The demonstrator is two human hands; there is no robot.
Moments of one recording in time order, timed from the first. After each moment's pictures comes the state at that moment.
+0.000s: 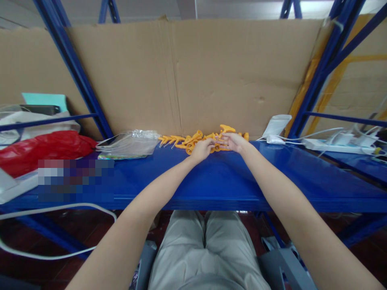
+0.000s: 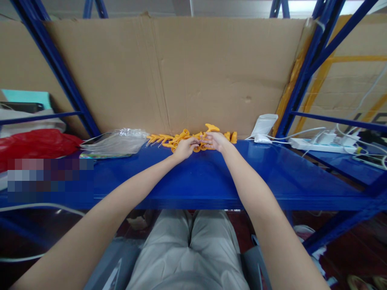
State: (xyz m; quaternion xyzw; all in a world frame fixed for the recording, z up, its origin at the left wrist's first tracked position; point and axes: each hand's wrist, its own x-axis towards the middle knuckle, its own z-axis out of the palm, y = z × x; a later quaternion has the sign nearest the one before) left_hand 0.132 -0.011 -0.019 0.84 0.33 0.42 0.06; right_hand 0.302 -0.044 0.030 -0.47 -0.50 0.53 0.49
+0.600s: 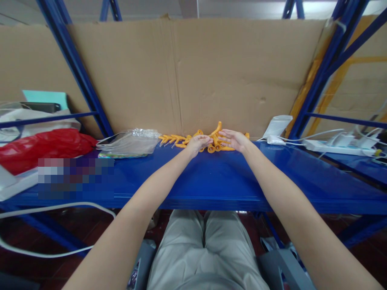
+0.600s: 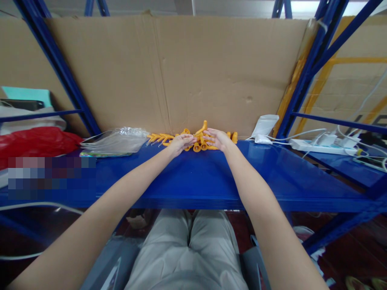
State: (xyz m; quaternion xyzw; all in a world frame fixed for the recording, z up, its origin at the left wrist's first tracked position) left_hand 0.120 -0.002 -0.004 0.57 0.32 0.51 0.55; right_hand 0.308 -0.047 0.032 -0.44 -0.48 0.53 0.54
